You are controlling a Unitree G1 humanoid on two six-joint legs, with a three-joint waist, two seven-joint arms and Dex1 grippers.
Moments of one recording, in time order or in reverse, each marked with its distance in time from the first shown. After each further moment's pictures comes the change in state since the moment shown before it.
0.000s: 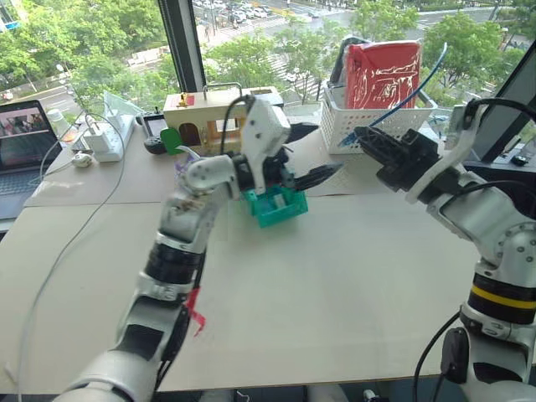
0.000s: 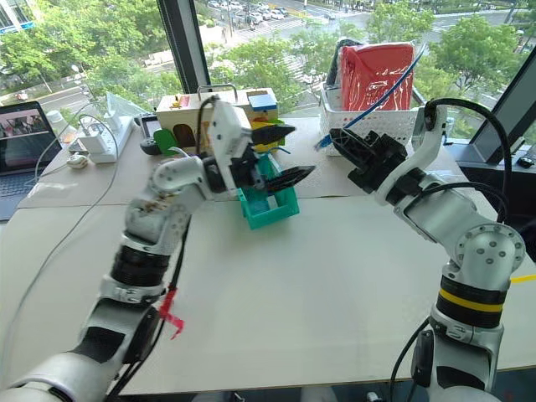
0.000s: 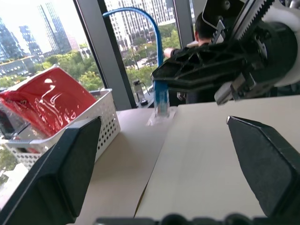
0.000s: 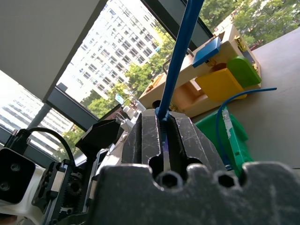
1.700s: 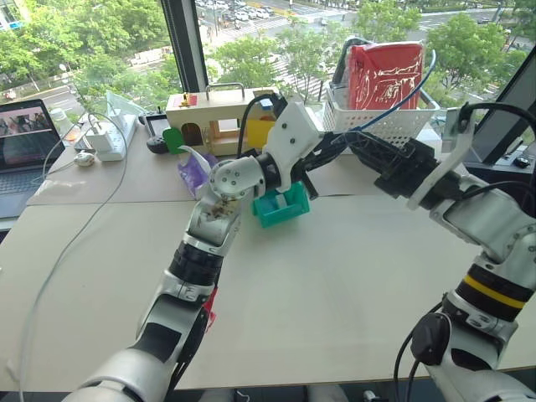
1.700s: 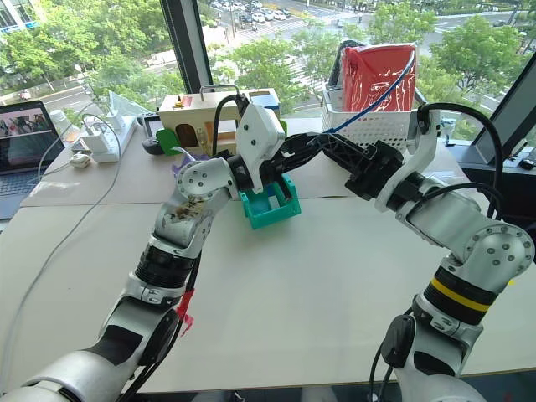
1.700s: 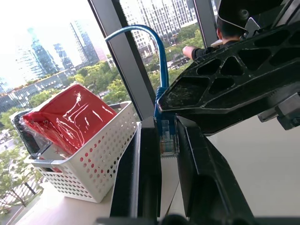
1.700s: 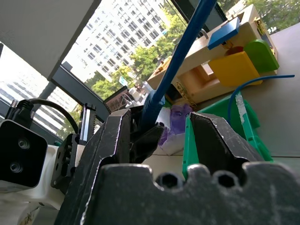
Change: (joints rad) left arm -1.104 -0.683 -0.513 0.242 0.372 -0.126 0.561; right arm 0.020 0.165 -0.140 -0.079 0.098 -0.011 -0.304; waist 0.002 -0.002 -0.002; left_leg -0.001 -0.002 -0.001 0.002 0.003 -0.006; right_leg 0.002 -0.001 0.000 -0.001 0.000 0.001
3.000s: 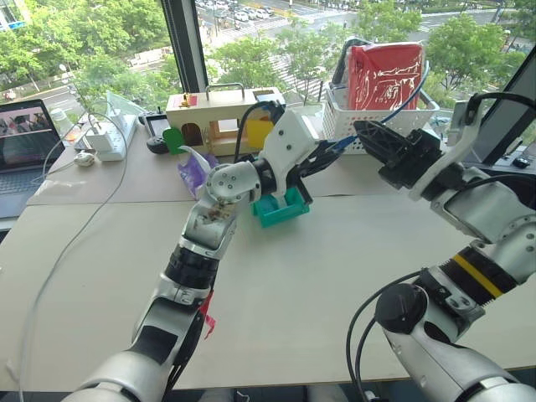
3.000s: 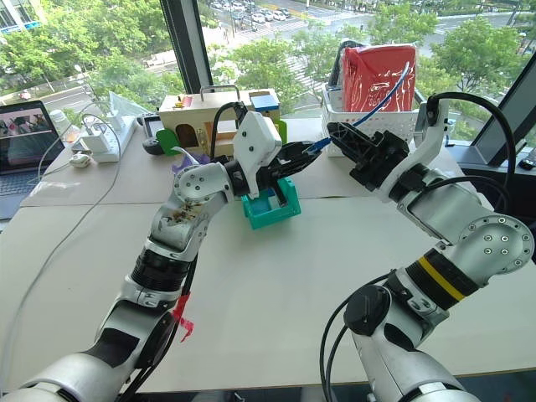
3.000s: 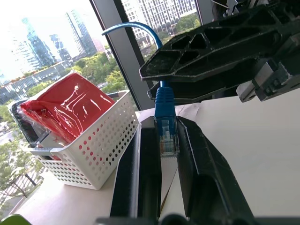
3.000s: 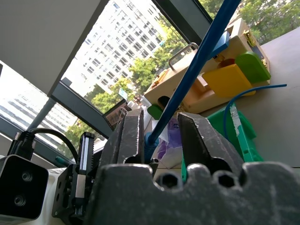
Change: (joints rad) left arm -0.023 0.009 0.002 0.005 0.020 -0.008 -0.018; right arm -0.202 0.300 -0.408 -0.047 -0.311 0.543 0.041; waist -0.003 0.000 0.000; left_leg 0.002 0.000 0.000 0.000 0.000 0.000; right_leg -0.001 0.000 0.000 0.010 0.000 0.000
